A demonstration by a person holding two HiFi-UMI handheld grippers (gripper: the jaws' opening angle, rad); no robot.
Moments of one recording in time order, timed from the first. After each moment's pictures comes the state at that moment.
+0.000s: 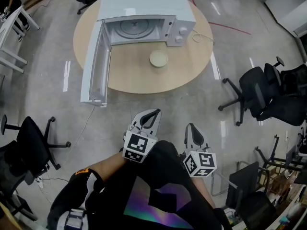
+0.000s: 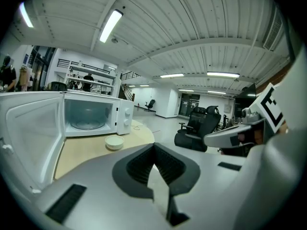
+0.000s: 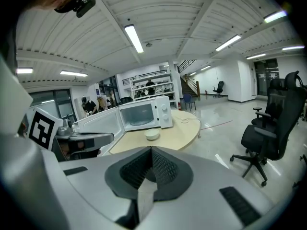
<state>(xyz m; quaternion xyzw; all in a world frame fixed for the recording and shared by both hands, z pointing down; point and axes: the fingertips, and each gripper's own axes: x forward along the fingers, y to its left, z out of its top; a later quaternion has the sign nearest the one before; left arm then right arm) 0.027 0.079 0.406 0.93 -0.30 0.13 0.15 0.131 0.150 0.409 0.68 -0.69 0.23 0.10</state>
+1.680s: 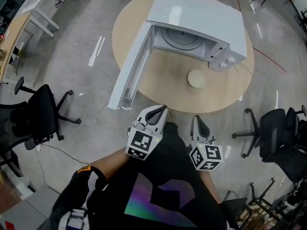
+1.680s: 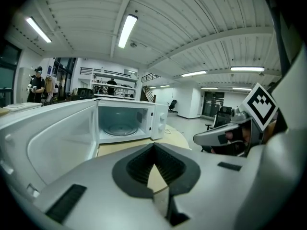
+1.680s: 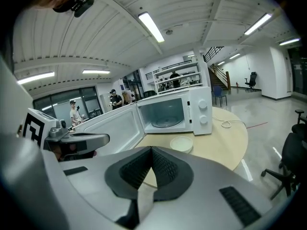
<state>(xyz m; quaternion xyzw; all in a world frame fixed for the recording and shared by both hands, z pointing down) -0.051 -0.036 0.400 0.88 -0.43 0.13 0.15 0.064 -0.021 0.416 0.55 -0.79 0.24 0.12</state>
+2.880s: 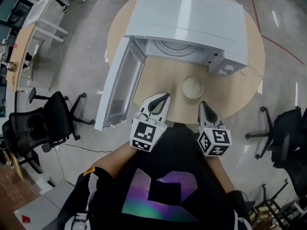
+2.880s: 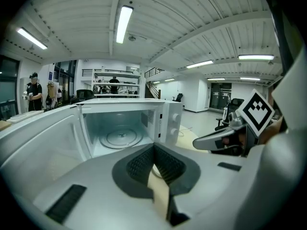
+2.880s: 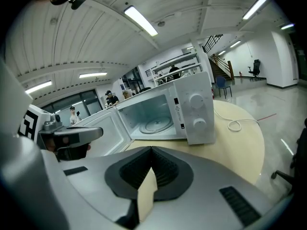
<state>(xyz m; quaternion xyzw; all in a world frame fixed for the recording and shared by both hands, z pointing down) 0.009 -0.168 0.401 0.86 -0.47 0.18 0.13 0.129 -0.161 0.448 0.51 -0.80 0.28 0.11</state>
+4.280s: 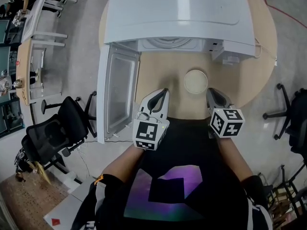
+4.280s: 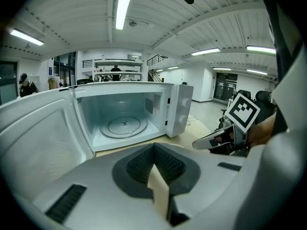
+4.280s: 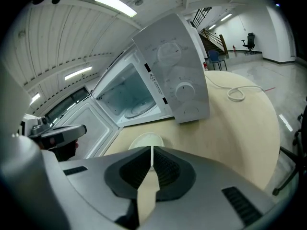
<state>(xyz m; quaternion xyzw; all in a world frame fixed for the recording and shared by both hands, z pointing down) 0.015 -0.209 0.448 0.83 -0.47 0.24 0.16 0.157 -0.210 0.534 0.48 -0.77 0.40 0.15</state>
